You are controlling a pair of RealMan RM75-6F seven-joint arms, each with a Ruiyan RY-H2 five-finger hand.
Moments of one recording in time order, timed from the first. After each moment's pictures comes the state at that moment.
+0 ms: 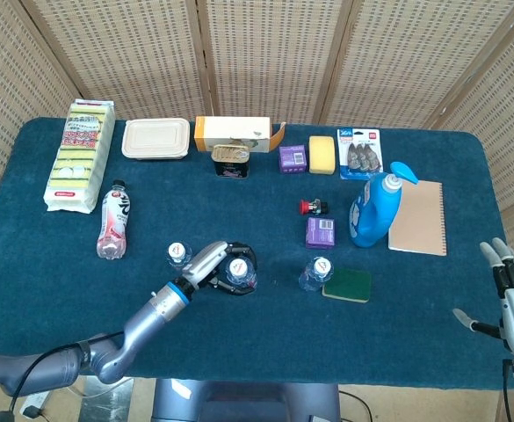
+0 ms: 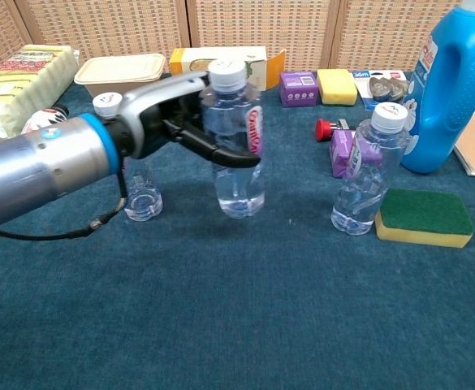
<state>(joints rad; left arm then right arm) -0.79 -1.72 -0.23 -1.42 1.42 0.88 -0.59 0.06 -1.08 0.08 -1.63 -1.49 1.55 0.17</state>
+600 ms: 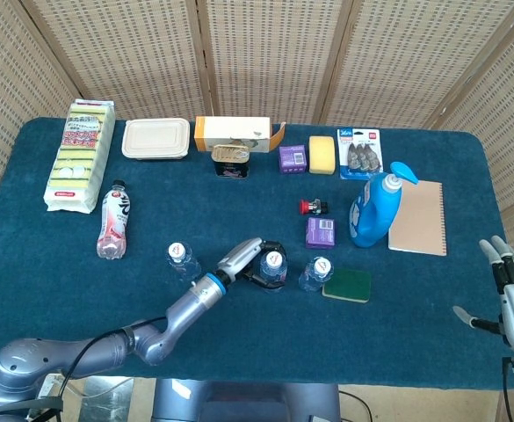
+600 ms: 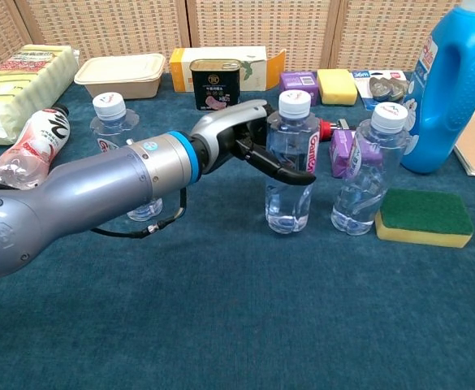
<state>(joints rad) -0.94 -1.92 -0.30 -1.16 1.31 0.74 -0.60 0.07 -1.08 0.10 -1.62 -1.47 1.50 0.19</state>
